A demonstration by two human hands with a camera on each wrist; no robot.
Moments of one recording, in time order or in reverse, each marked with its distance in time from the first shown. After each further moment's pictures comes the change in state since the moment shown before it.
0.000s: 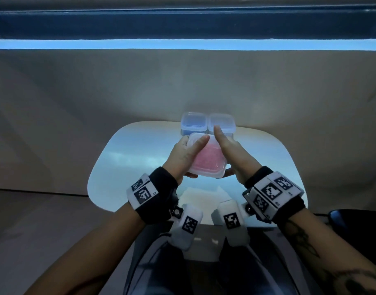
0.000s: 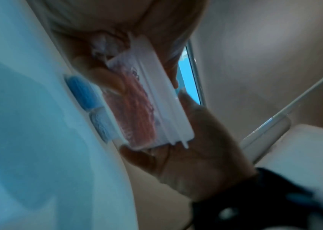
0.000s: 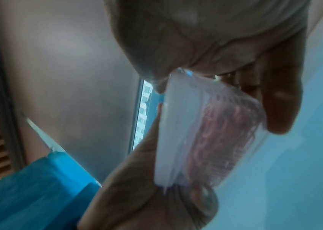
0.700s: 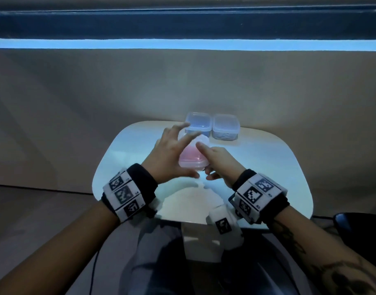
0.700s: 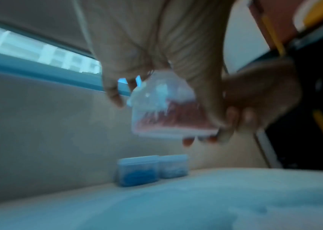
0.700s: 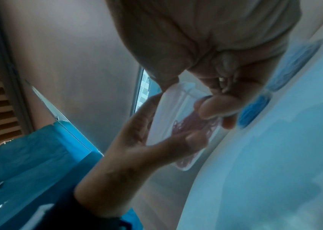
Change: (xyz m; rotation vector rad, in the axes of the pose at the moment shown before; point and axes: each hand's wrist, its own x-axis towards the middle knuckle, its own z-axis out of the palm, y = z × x) left_hand -0.002 -0.004 -0.055 1.054 -0.036 0.553; right_hand 0.018 0.014 0.027 -0.119 -0.067 0.029
